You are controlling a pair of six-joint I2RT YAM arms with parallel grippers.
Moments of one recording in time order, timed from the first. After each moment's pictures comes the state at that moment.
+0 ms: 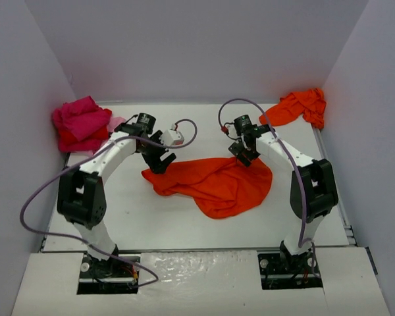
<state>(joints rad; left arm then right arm) -0.34 1.75 1.43 -0.87 0.37 0.69 0.38 1.79 1.35 -0.72 0.33 -0.42</state>
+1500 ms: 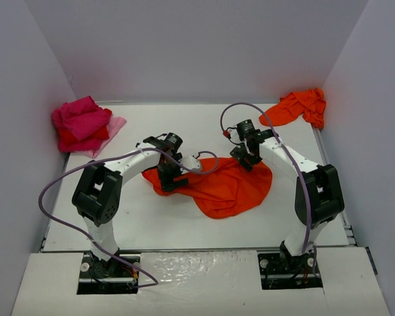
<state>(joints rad) -0.55 1.83 1.35 -0.87 0.20 0.77 0.38 1.71 1.25 -0.70 0.31 -0.41</state>
